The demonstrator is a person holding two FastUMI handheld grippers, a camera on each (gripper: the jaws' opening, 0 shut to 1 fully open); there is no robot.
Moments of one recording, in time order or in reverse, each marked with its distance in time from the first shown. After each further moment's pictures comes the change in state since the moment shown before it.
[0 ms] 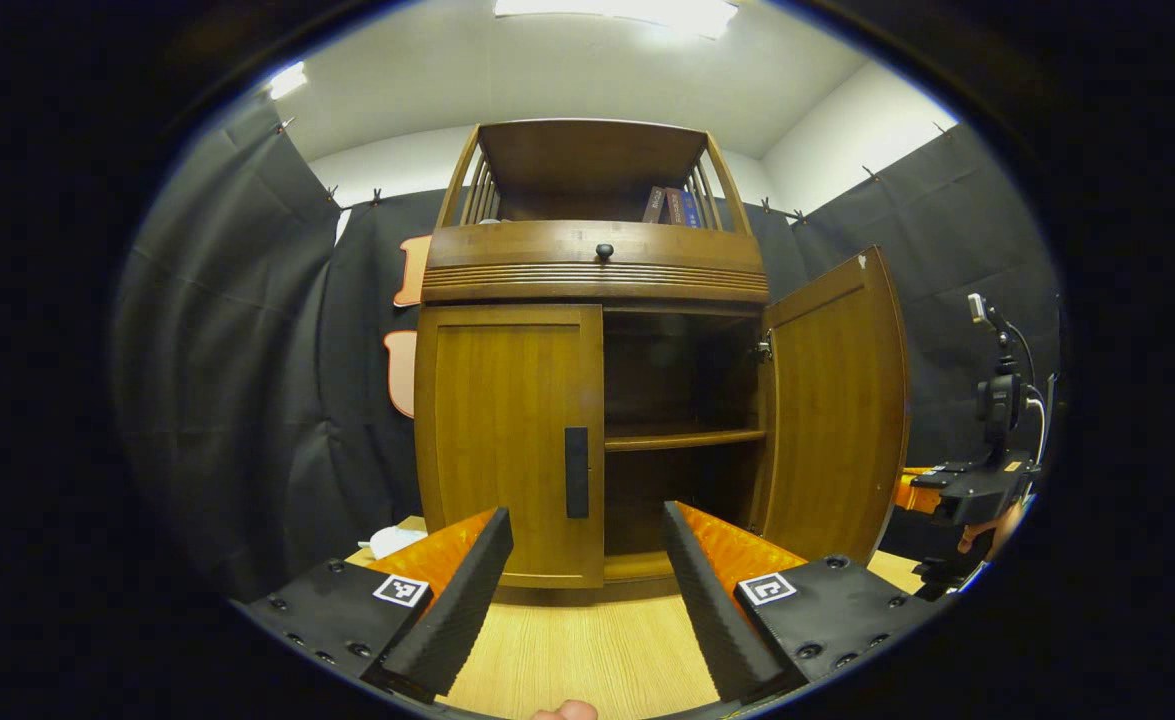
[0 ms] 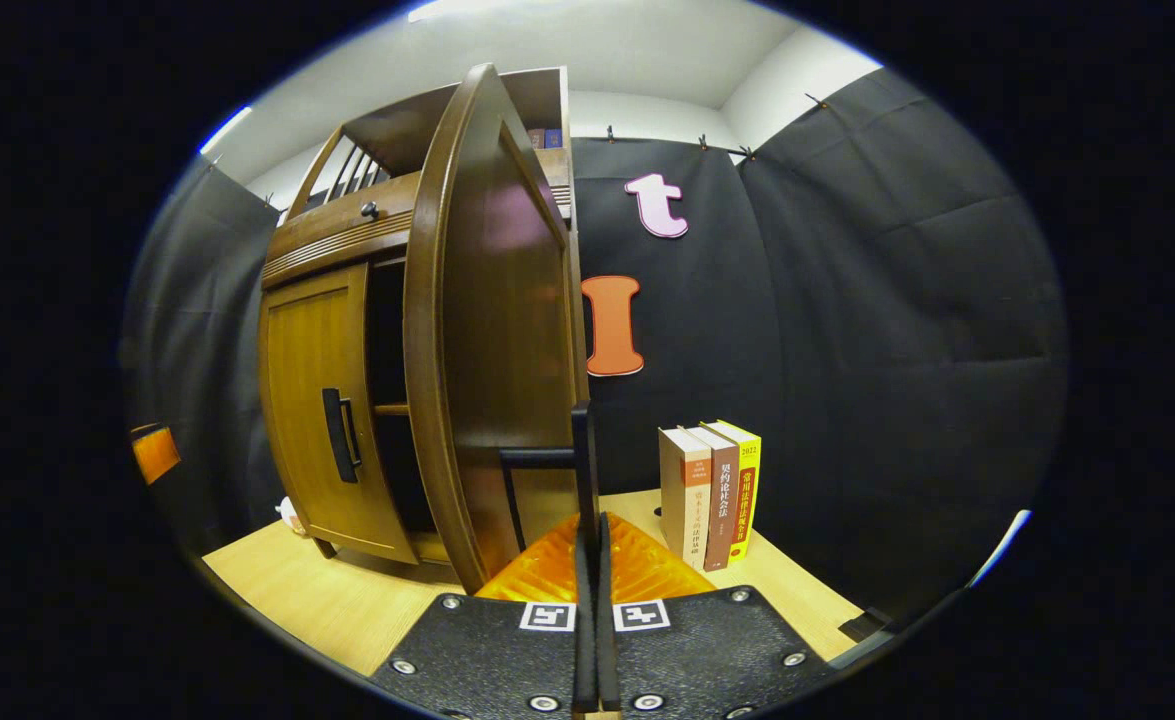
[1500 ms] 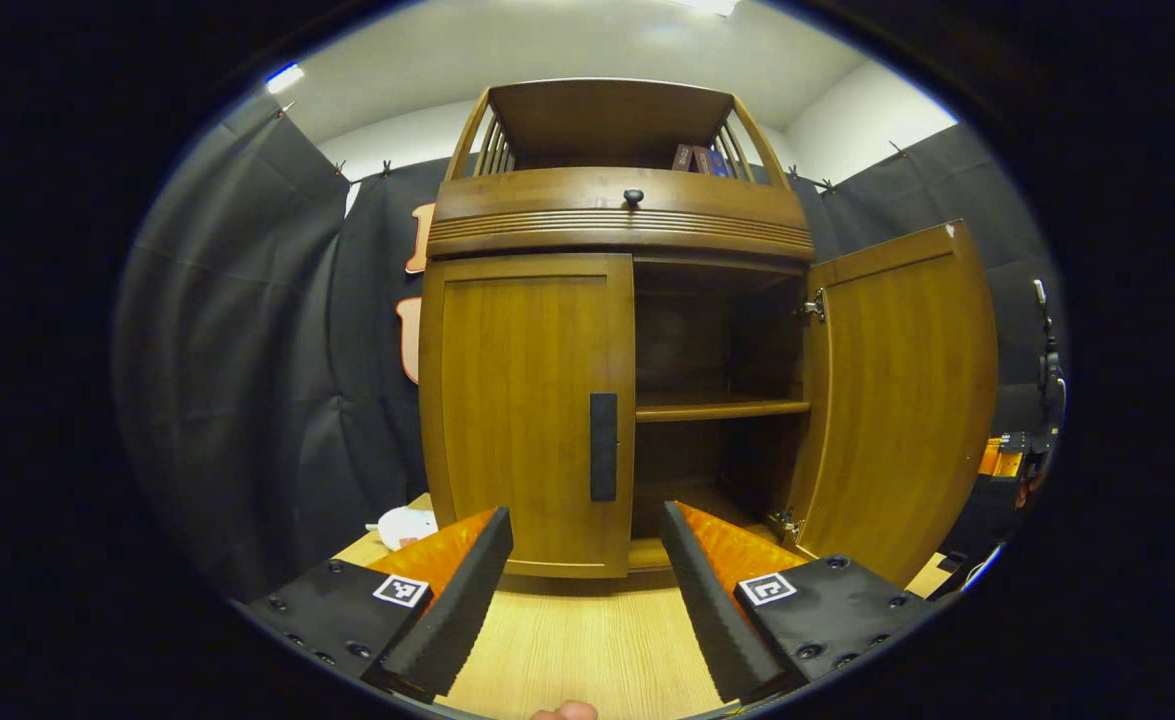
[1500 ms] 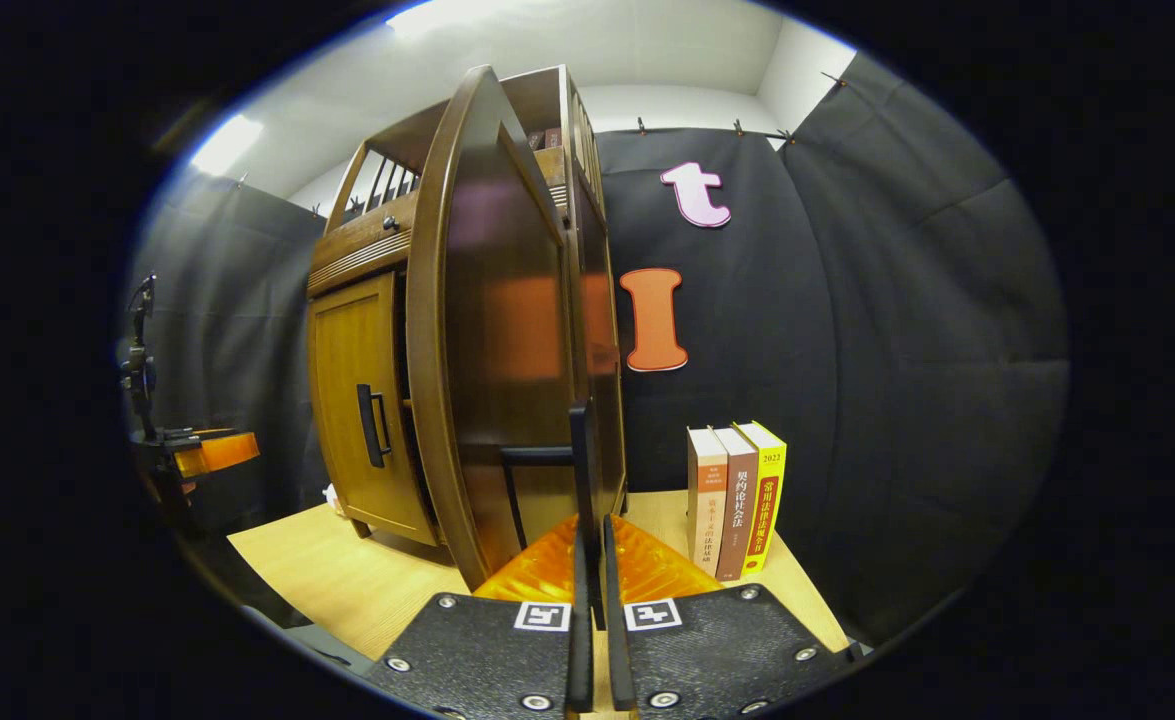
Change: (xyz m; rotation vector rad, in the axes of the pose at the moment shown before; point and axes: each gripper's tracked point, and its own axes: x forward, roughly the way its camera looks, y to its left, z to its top) left arm 0.057 0.025 -0.042 -0.020 0.119 0.076; right arm 0.000 -0.054 0.002 0.008 0.040 0.229
